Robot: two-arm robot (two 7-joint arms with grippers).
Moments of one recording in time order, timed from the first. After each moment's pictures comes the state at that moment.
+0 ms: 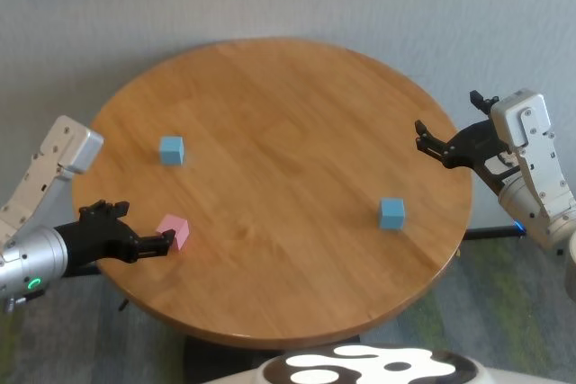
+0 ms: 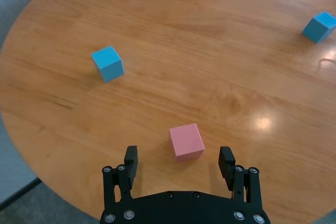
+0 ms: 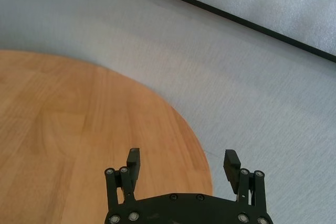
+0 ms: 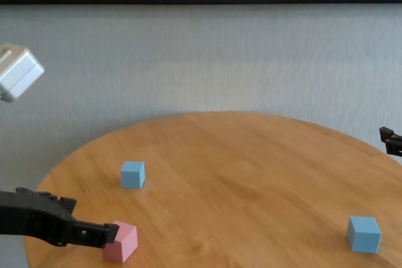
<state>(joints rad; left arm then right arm) -0.18 0.68 0.45 -1.64 -0.49 0.47 -0.33 0.20 0.60 -0.45 -1.41 0.25 -0.12 -0.03</state>
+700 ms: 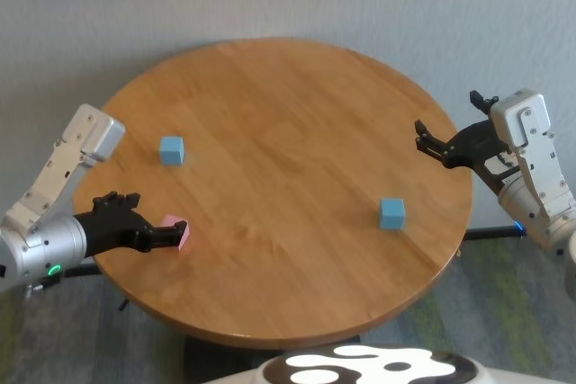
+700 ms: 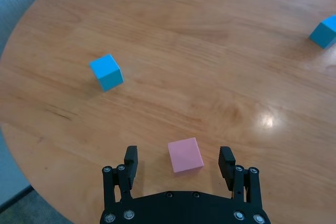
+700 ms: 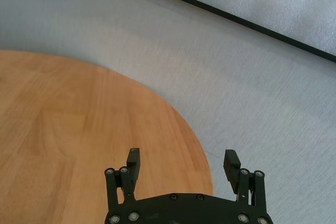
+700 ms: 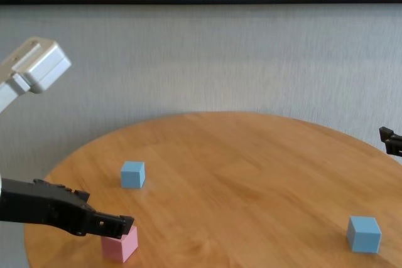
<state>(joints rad) -0.21 0.62 0.45 -1.64 -0.46 0.55 -0.32 0.20 0.60 -0.45 -1.41 0.25 -0.12 -0.03</state>
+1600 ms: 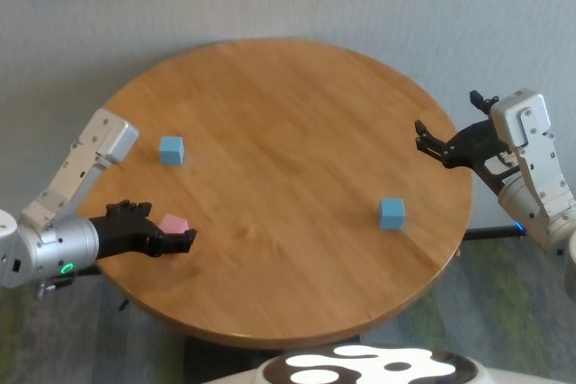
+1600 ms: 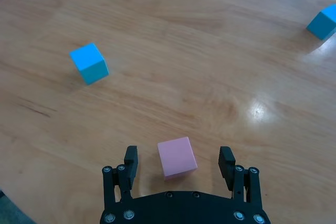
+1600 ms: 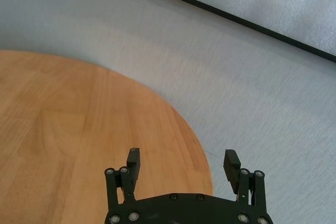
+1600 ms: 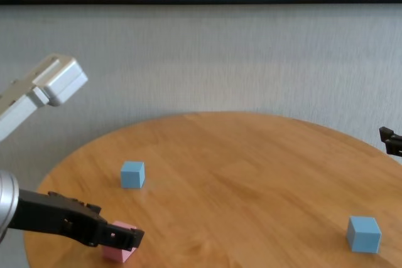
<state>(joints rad) -0.26 0.57 0.47 -1.57 -0.41 0.58 -0.37 0.20 0.60 -0.45 -1.41 0.25 -0.12 -0.03</state>
